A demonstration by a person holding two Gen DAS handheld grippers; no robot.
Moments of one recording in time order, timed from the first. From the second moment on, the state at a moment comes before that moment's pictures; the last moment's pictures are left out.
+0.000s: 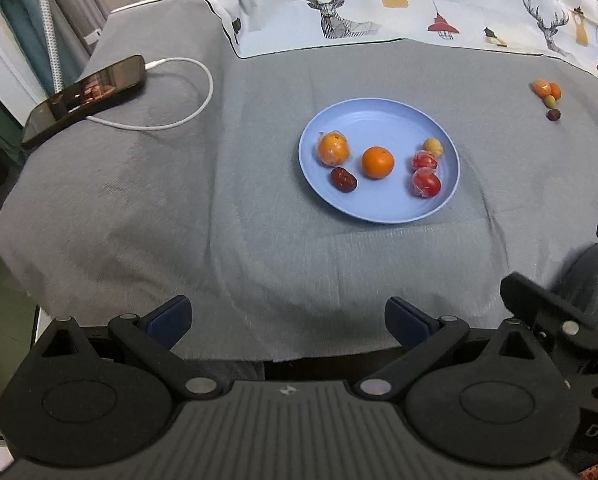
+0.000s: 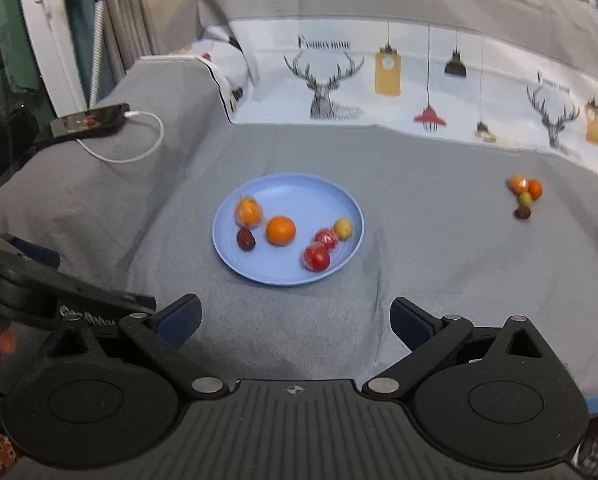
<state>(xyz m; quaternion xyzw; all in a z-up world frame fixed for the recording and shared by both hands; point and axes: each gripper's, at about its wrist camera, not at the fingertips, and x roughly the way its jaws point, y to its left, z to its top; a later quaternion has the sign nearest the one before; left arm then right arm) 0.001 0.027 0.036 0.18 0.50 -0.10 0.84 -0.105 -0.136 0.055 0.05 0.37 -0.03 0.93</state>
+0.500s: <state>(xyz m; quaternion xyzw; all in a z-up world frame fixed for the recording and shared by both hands) -0.035 0.033 0.065 0.16 0.45 -0.10 0.87 -0.146 -0.131 0.082 0.03 0.32 -0.04 0.95</state>
